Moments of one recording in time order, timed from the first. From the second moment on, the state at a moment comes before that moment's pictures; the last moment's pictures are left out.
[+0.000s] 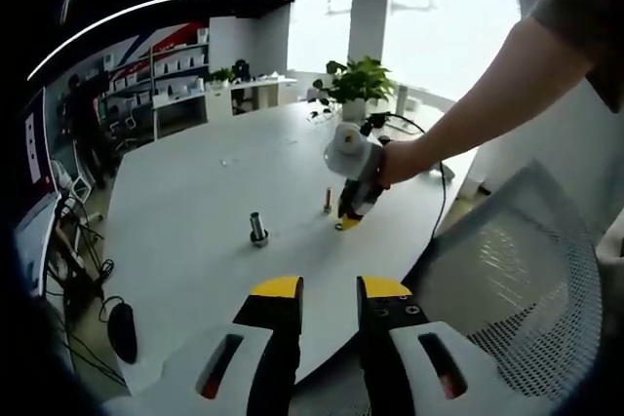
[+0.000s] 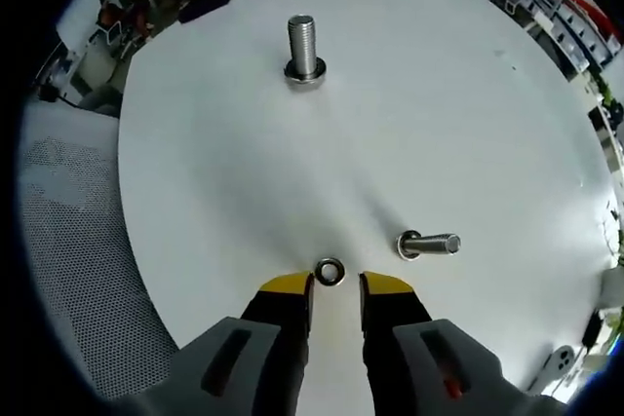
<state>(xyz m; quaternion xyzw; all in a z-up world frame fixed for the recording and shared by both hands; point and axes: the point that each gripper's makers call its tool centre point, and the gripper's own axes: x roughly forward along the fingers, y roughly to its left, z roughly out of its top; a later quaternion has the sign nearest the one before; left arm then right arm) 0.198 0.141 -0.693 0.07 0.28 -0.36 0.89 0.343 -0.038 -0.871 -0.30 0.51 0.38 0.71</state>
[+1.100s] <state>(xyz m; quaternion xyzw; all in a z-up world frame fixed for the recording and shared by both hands) 0.198 0.141 -0.693 0.08 0.28 -0.36 0.89 0.335 -0.036 -0.877 -0.36 0.56 0.40 0.63</state>
